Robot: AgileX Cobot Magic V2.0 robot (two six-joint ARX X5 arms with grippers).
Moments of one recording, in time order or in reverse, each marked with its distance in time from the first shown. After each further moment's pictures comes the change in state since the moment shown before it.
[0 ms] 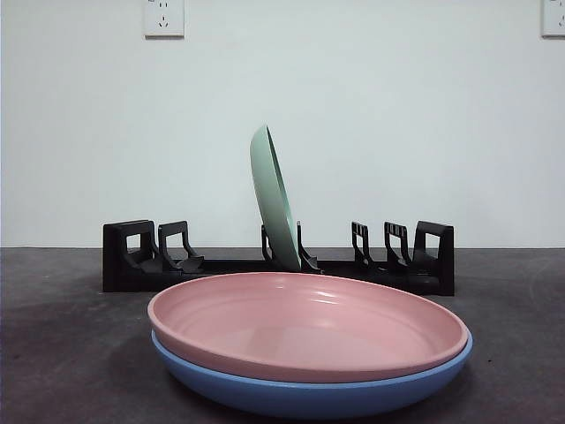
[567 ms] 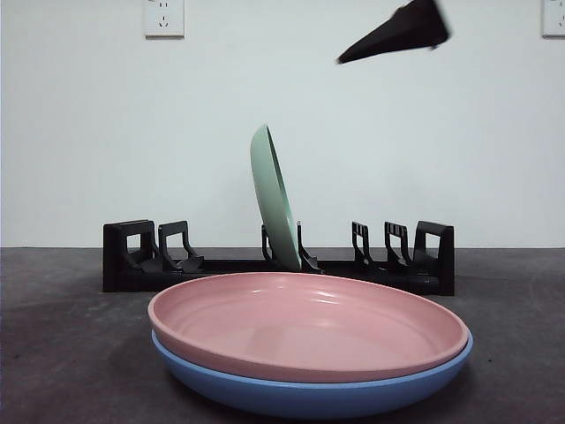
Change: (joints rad) left arm 0.000 -0.028 0.079 -0.143 0.000 -0.038; right arm 0.152 0.553 0.296 0.176 -0.025 0.128
